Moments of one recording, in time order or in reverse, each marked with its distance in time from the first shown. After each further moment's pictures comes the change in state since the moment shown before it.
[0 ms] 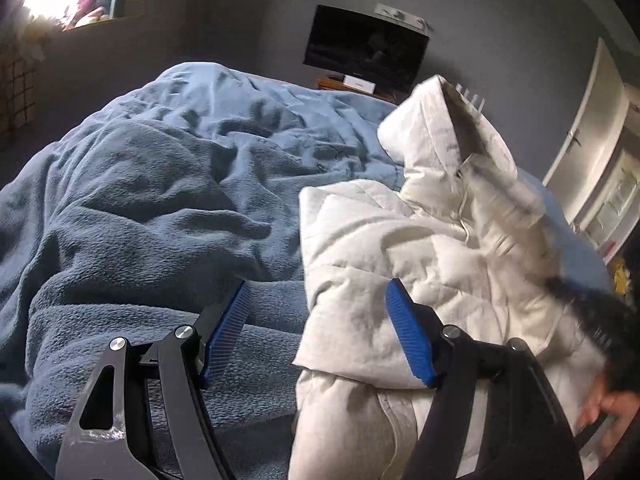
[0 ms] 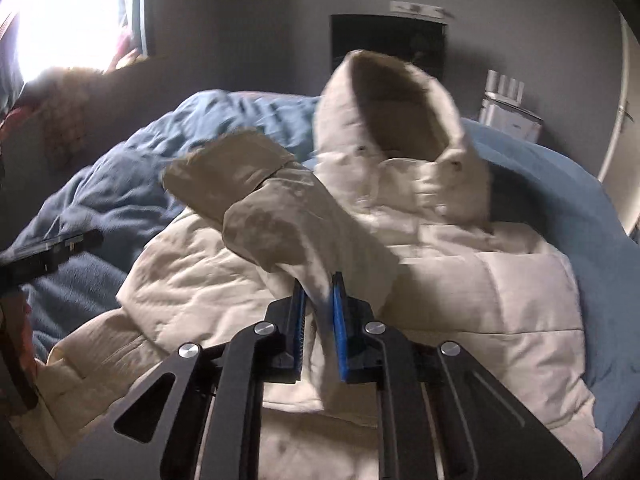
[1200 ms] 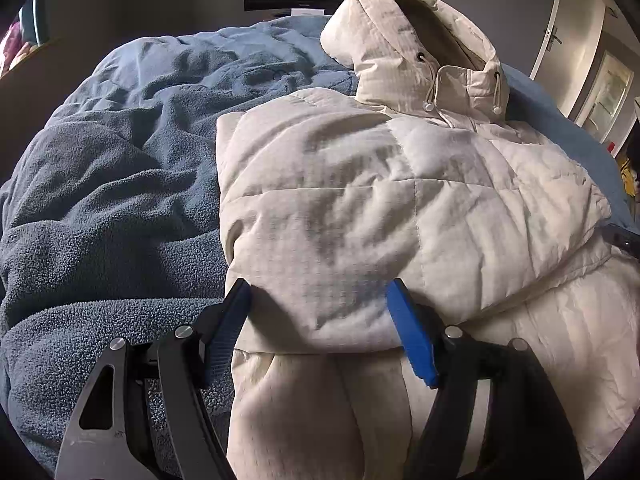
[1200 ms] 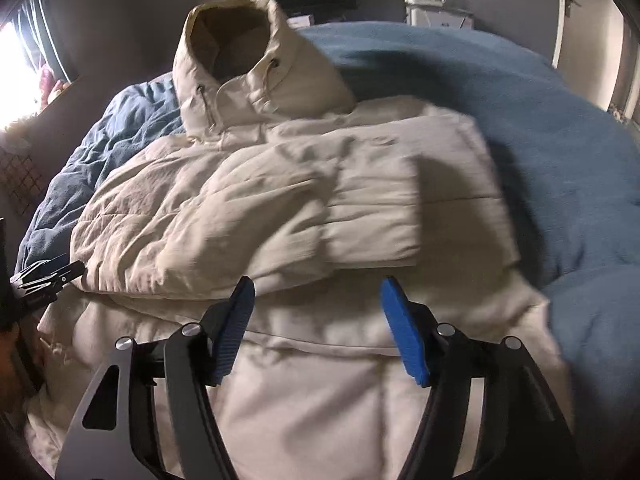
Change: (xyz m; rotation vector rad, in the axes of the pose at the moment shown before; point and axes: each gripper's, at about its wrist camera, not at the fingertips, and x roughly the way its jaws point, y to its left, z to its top) left arm 0.062 -0.049 -0.029 0.231 0.243 0.005; right arm -0.018 -0.149 -0.067 0.276 0.219 -0.068
